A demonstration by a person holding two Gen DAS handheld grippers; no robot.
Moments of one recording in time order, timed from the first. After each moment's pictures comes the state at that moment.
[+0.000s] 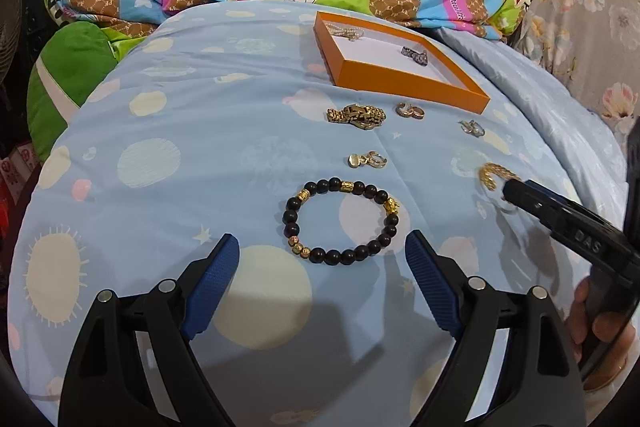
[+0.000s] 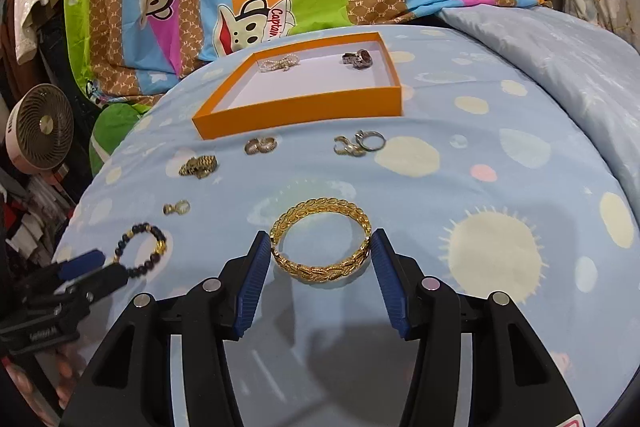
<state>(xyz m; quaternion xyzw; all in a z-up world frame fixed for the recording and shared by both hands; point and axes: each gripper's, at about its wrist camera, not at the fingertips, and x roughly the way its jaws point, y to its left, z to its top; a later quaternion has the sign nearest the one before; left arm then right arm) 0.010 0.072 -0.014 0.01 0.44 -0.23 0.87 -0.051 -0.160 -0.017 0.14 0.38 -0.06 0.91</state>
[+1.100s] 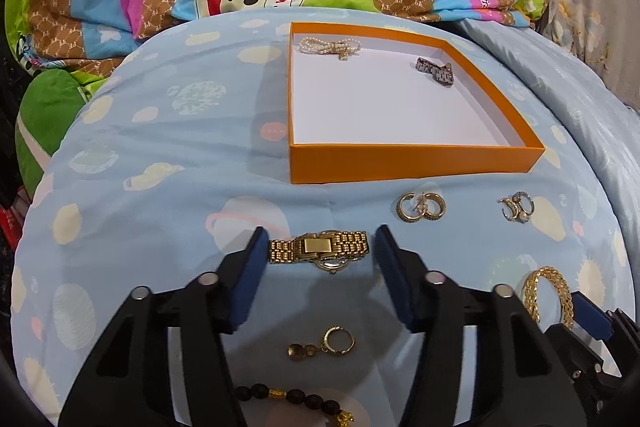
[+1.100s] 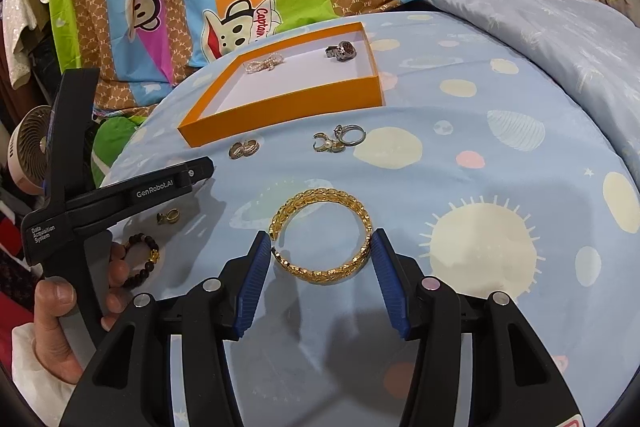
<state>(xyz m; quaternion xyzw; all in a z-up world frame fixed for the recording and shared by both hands) 0.098 -0.020 -0.020 0.05 0.44 -0.19 0.88 -0.044 -0.178 -0.023 0.18 0.39 -0.06 0.90</state>
